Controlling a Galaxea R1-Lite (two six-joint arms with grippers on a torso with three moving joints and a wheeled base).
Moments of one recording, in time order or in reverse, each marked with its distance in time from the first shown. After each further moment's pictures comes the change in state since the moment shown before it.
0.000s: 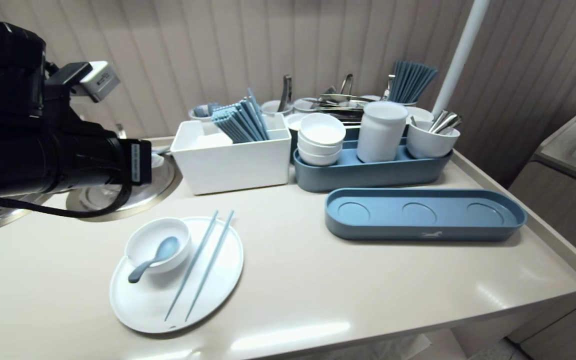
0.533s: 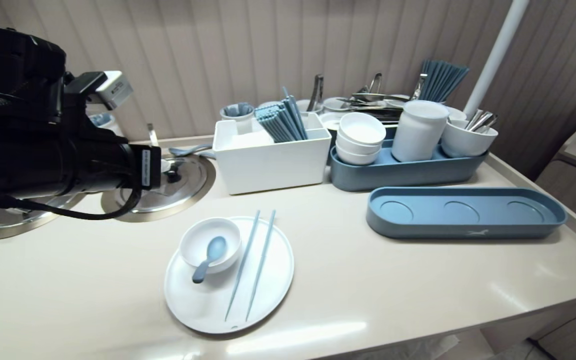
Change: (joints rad) left arm -0.001 0.034 0.005 -0.003 -0.007 -0.001; right arm 0.001 0.000 0.000 0.001 0.000 0.000
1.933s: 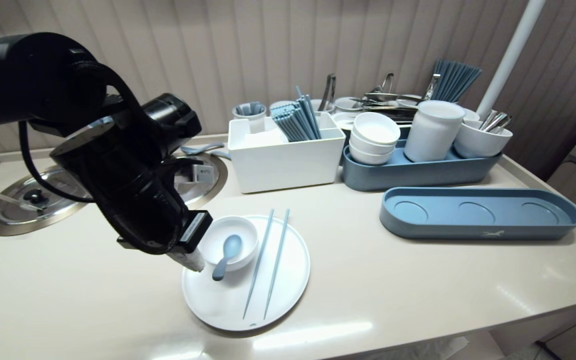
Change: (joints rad) left arm -0.126 0.391 -0.605 1.085 -0.274 -0.116; right arm 0.000 0.000 0.000 0.000 0.000 0.000
